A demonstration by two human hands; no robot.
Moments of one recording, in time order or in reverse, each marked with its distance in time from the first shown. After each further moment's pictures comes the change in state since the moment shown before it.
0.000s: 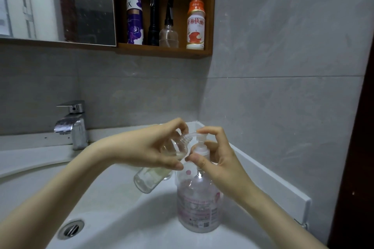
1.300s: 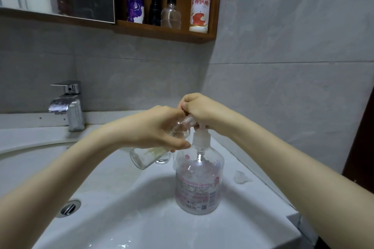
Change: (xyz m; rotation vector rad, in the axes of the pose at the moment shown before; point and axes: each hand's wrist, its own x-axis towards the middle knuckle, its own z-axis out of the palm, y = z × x) left_hand 0.007 0.001 0.011 0.104 0.103 -0.034; right_hand 0.088 -0.038 0.011 -0.482 -0.236 0.488
